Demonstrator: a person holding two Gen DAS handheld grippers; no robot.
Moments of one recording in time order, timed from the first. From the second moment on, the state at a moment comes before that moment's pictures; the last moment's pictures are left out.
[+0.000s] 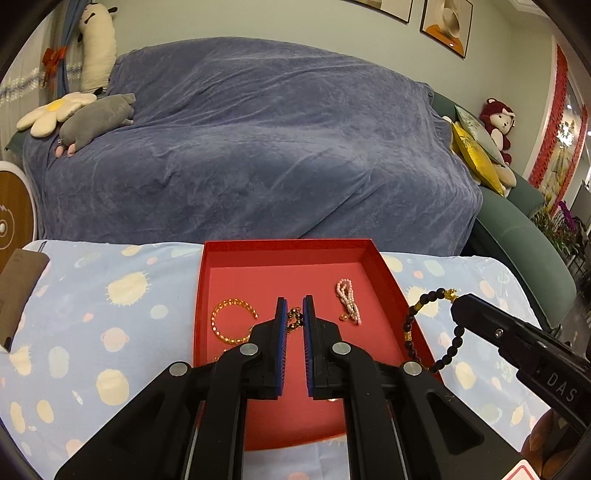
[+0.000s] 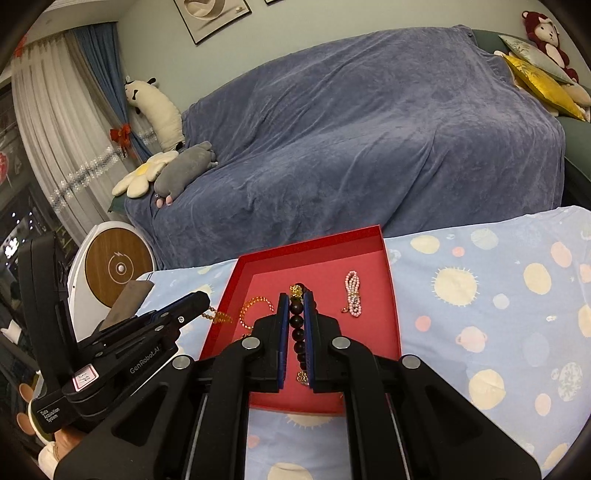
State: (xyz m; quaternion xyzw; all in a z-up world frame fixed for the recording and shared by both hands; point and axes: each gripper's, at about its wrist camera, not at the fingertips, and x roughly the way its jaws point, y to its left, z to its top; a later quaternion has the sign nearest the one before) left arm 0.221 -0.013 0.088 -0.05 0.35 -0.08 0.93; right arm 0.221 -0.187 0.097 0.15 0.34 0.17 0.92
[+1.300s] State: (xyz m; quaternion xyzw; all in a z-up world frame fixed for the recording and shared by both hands) left arm 0.246 0.006 0.058 -0.06 0.39 -0.04 0.92; right arm 0.234 -0.177 0.060 0.12 0.35 0.12 0.92
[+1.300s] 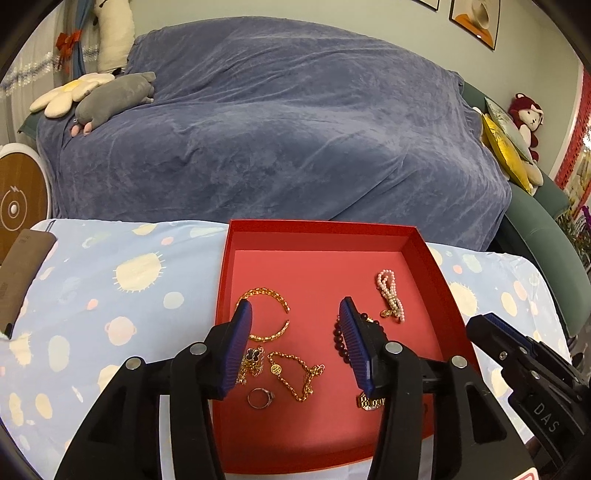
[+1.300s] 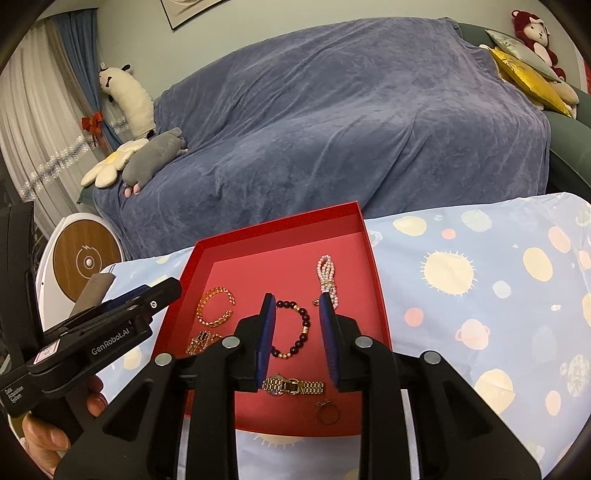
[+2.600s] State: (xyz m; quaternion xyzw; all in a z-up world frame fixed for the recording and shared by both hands) left arm 0.117 -0.024 0.035 0.00 0.41 -0.04 0.91; right arm 0.119 -0.214 0.039 0.04 0.38 0.13 0.91
